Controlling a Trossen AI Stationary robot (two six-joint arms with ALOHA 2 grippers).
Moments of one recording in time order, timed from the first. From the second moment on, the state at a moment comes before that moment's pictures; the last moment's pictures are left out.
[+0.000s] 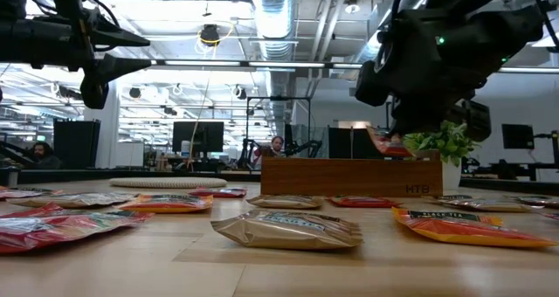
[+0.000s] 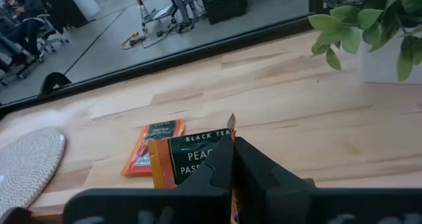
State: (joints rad) left arm -0.08 0.02 0.00 0.14 -0.43 -0.64; right arm 0.30 1.80 0.94 -0.90 1.15 2.12
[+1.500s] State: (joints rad) left arm -0.08 0.02 0.00 0.14 -0.43 -0.64; right arm 0.28 1.63 0.98 -1.15 1.17 2.06
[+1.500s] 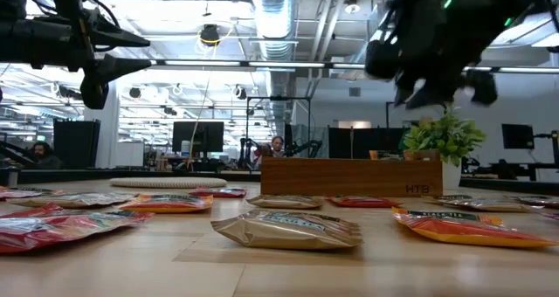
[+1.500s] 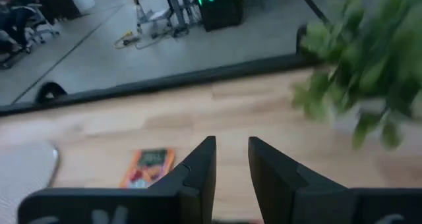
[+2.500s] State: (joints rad) left arm -0.08 0.02 0.00 0.15 -0.44 -0.64; right arm -0.22 1.32 1.16 -0.36 0.32 0.11
